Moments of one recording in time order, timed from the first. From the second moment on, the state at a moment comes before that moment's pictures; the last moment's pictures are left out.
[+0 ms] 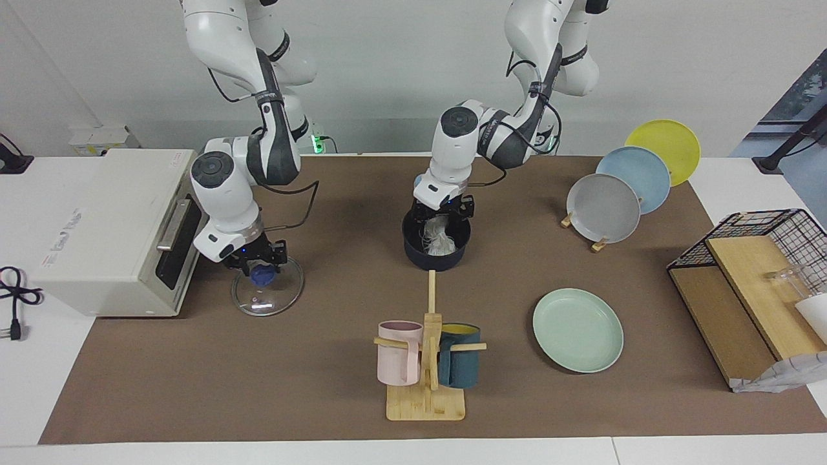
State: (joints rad) left arm -0.65 0.19 -0.10 -2.07 -0.03 2.28 -0.71; right arm 0.05 0.19 0.01 -2.09 -0.06 2.29 -0.02
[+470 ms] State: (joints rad) left arm -0.65 0.22 -0.10 -2.07 -0.03 2.30 -0.71; right arm 0.05 0.11 0.01 -1.74 -0.06 1.81 -0.02
